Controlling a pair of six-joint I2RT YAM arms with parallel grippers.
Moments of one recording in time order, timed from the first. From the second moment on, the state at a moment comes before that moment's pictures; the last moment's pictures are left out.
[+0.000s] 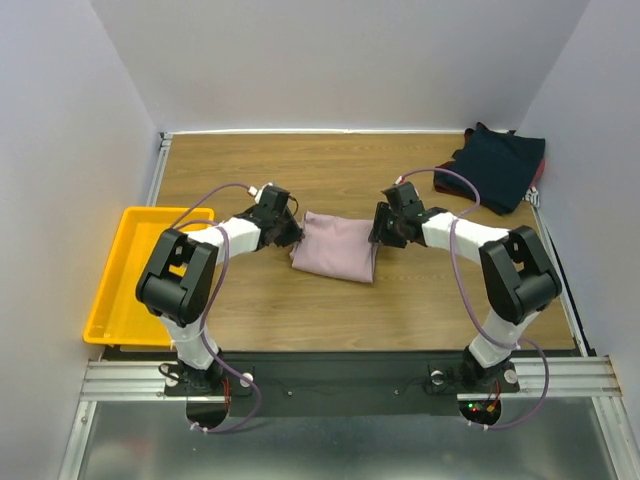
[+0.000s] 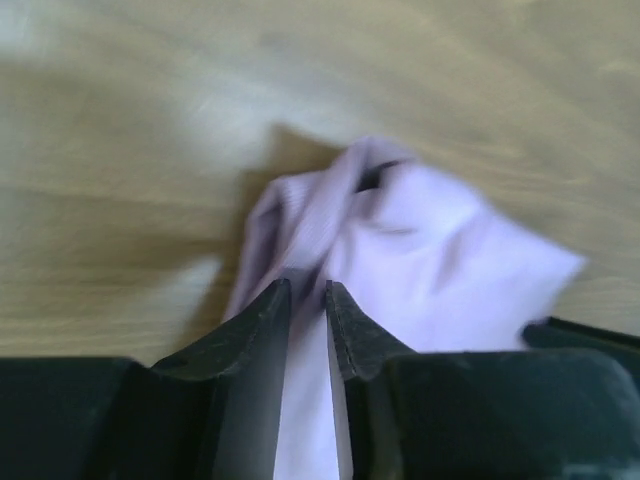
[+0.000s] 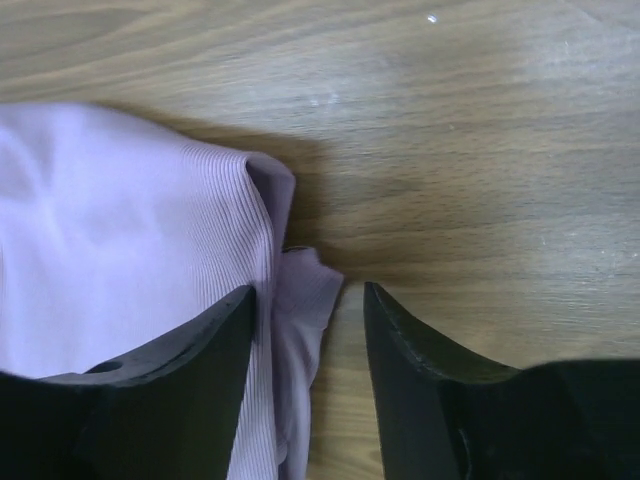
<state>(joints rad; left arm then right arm) -0.43 1.70 0.99 -0.08 0.01 -0.88 0.46 1.71 1.04 -0.23 0.06 0.63</state>
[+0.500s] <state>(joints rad) -0.56 1.60 0.74 0.02 -0.03 -0.99 0.43 1.82 1.12 -0.23 0.07 0.61</state>
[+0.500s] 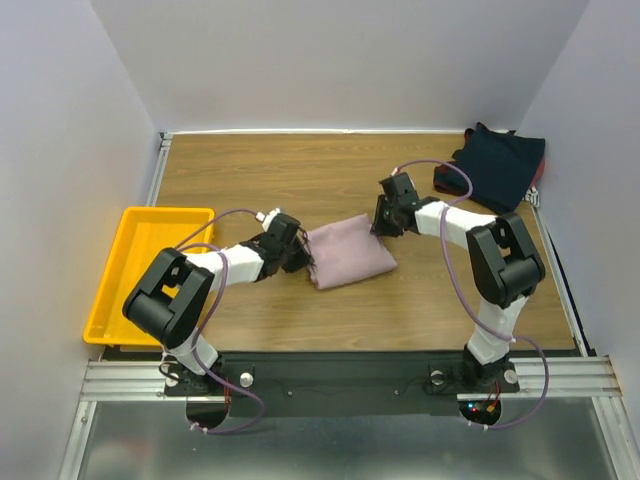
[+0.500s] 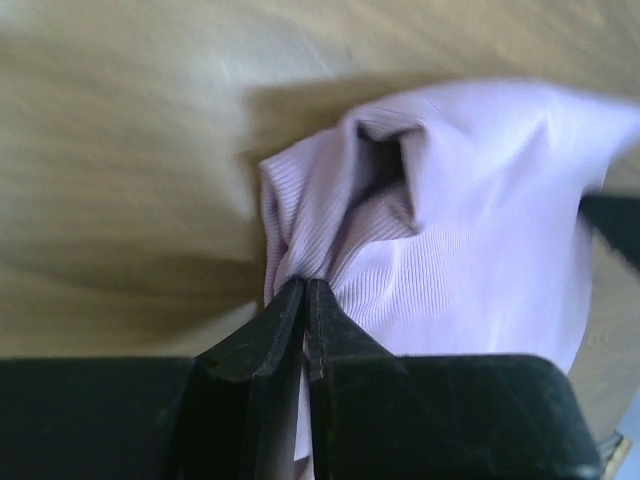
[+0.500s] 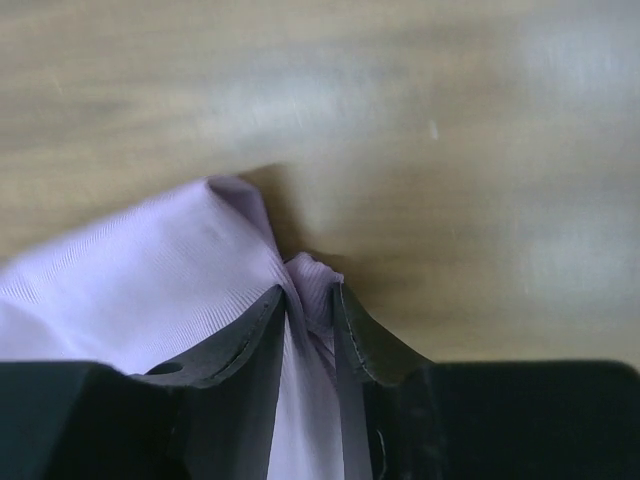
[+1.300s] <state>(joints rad) -0.75 1.36 0.91 -0.22 -0.01 -0.89 0.30 1.56 1.18 -0.31 0.08 0.55</state>
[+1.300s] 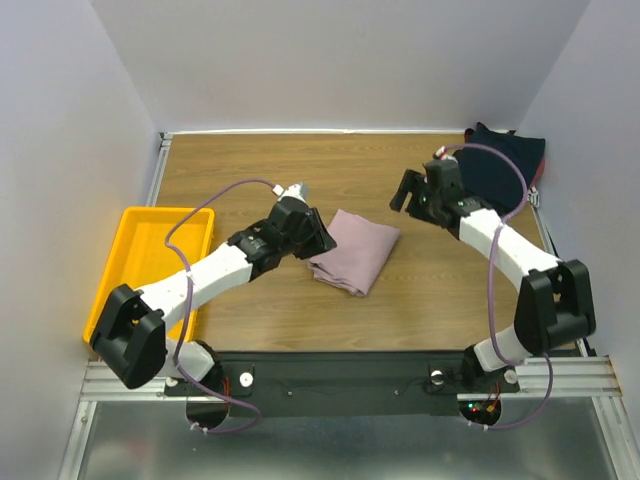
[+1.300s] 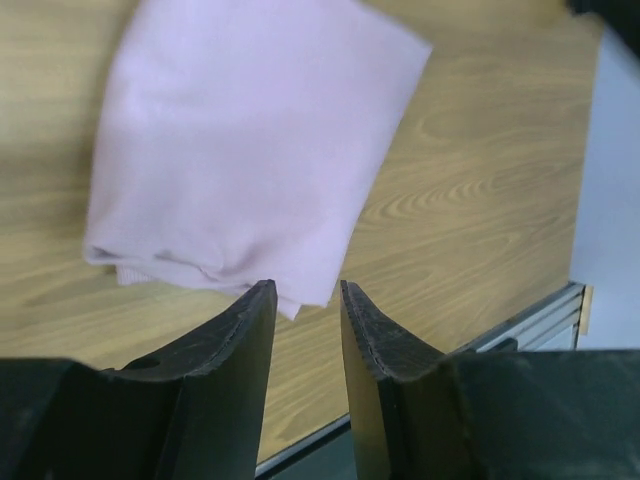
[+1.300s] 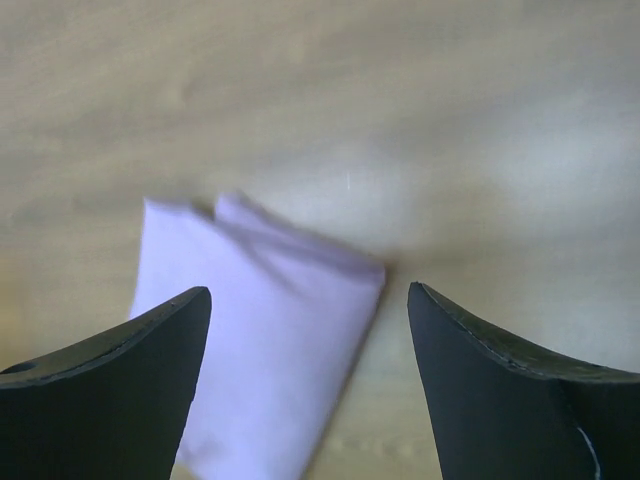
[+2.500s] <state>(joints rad) -0.57 1.33 0.91 -0.27 0.15 -0.71 0.34 1.70 0.87 0.04 -0.04 0.64</state>
